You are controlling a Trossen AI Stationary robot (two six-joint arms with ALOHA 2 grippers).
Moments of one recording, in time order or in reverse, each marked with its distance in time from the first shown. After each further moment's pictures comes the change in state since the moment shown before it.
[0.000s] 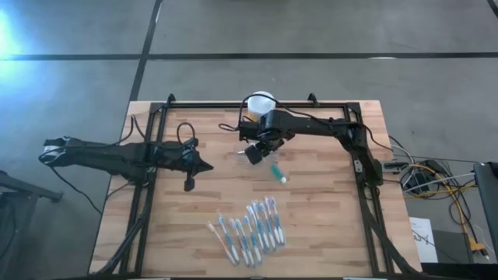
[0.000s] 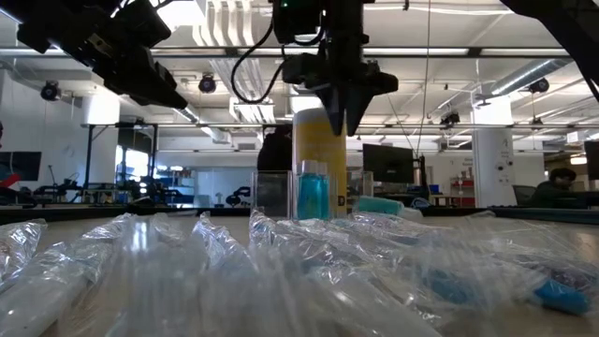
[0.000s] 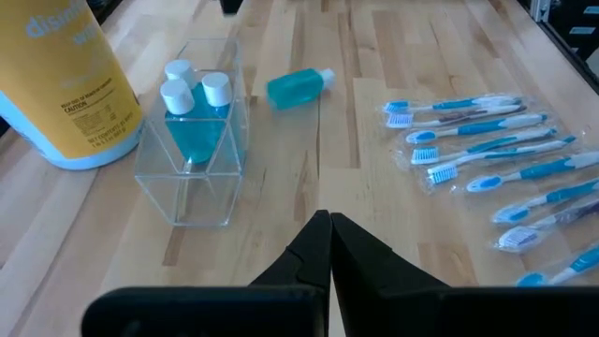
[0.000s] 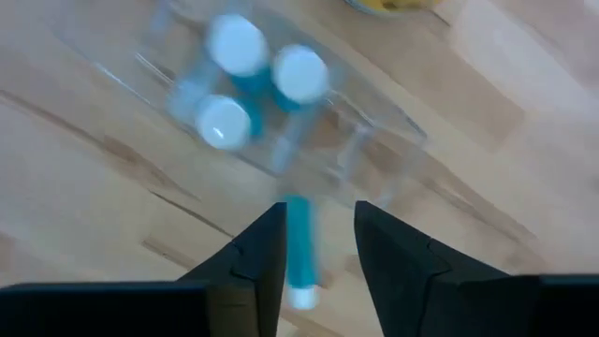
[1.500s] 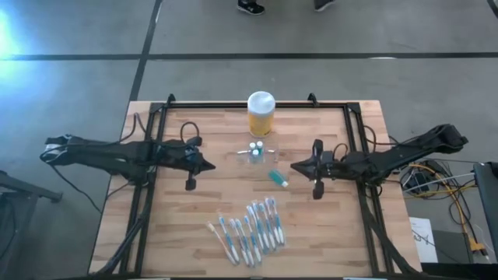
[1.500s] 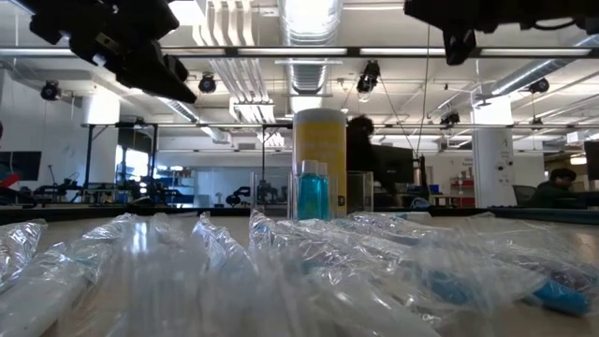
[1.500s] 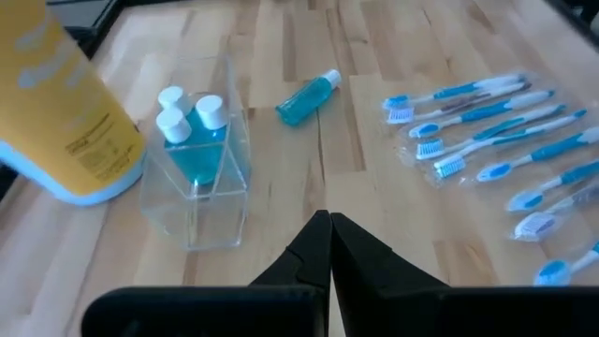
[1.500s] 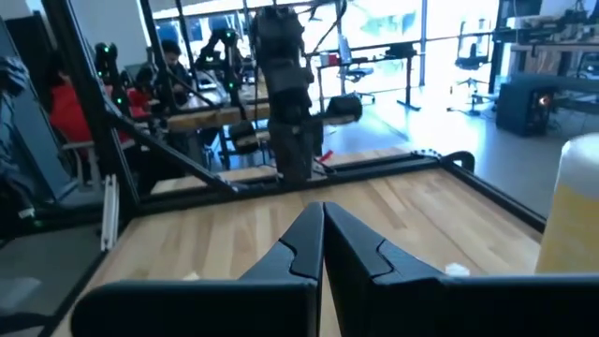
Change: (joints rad) left arm 0.000 0.088 0.079 -0.018 0.007 0.135; right arm 0.419 -1.192 -1.617 1.938 0.248 -0.676
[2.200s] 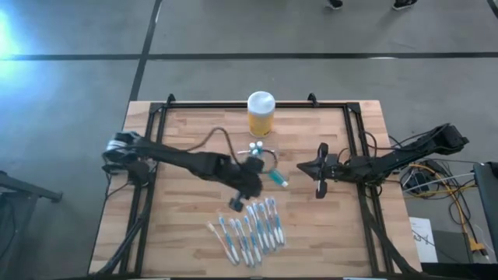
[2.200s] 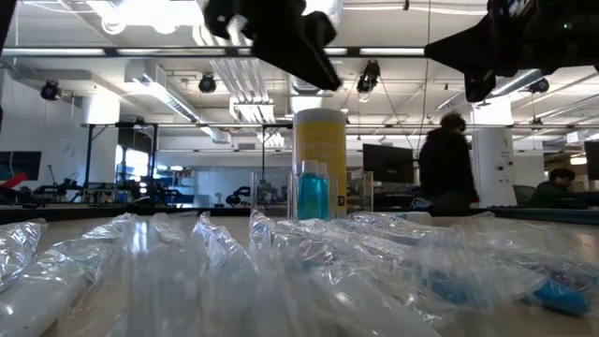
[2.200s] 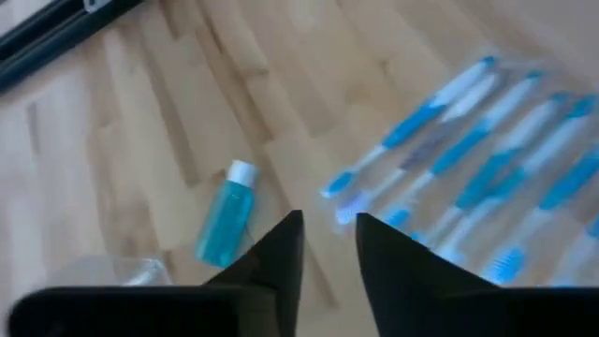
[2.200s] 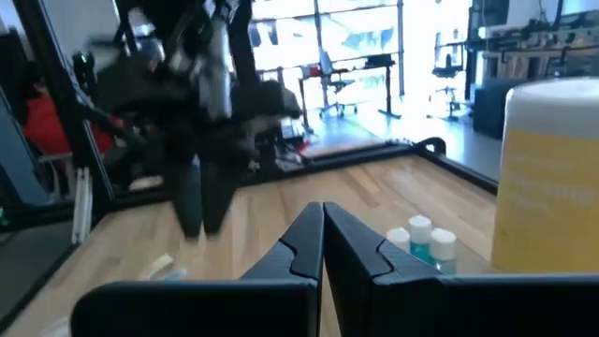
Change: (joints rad) left arm -0.165 0.881 0.852 -0.245 -0.022 0.282; right arm 0.000 -0.043 -0.248 0.257 0.063 0.000
